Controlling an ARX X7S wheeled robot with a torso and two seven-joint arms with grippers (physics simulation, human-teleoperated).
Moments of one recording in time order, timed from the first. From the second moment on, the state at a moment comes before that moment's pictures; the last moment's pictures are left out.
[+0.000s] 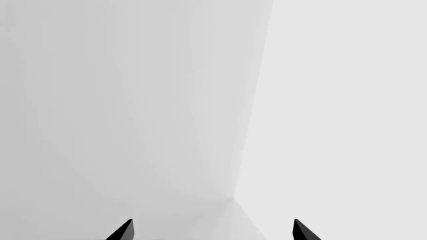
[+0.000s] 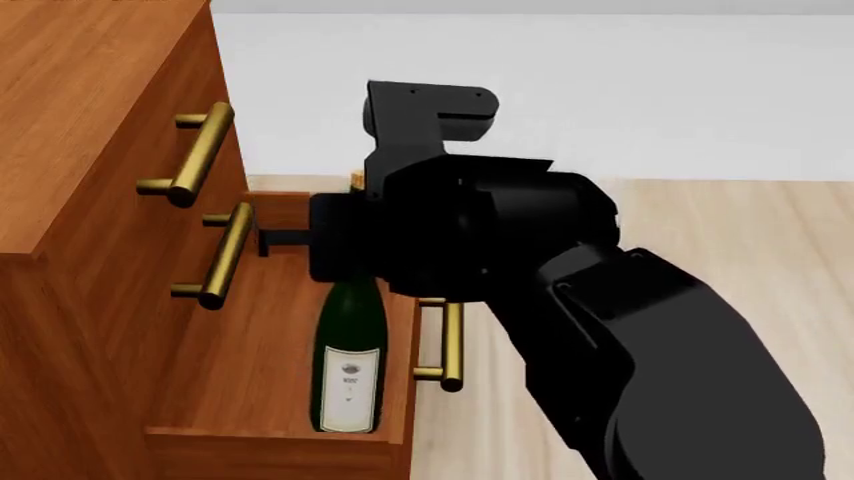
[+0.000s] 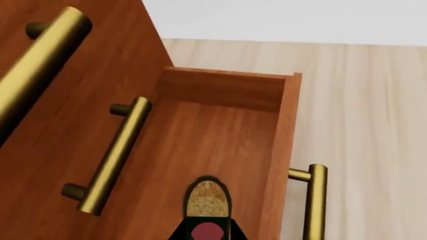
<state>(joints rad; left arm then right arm) -0.62 -0.57 -1.31 0.64 -1.45 -0.53 -0.74 1.60 0.00 -1.64 1.10 1.98 0.62 0.21</state>
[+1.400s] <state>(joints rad) -0.59 -0.58 -1.29 0.64 -1.43 -0.54 -0.73 1.67 0.00 -1.38 1.10 1.71 0.57 0.20</state>
